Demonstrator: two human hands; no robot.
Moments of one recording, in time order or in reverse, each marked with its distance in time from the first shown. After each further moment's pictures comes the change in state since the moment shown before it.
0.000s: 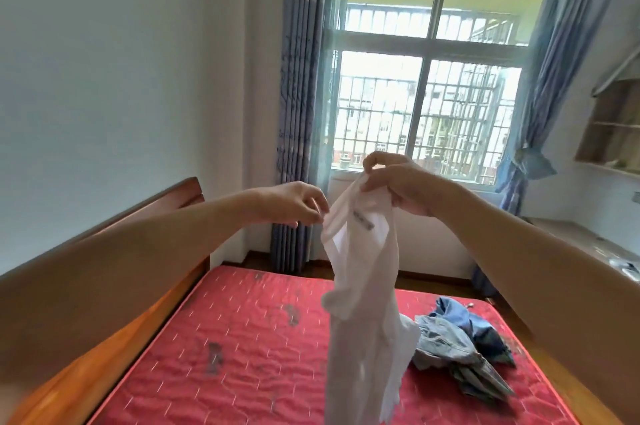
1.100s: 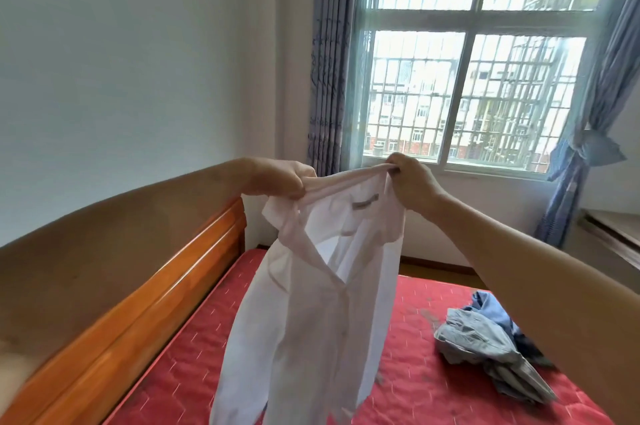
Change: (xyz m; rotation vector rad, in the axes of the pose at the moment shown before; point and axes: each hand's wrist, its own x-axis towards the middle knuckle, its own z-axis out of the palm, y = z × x) left_hand -0.021 0.002 -0.025 0.026 0.004 -0.268; right_hand 0.052 0.068 0.010 -0.584 0.370 -0.210
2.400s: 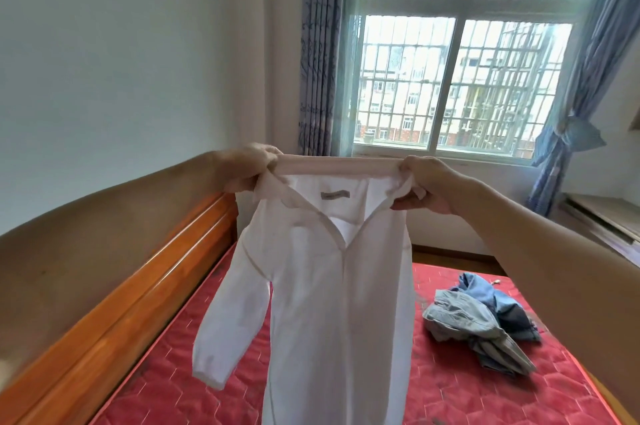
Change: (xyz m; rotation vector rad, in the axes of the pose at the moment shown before) left_hand -0.009 -0.031 0.003 -0.518 0.207 -0.033; right_hand -0.035 0.007 -0.036 0.757 -0.280 0.595
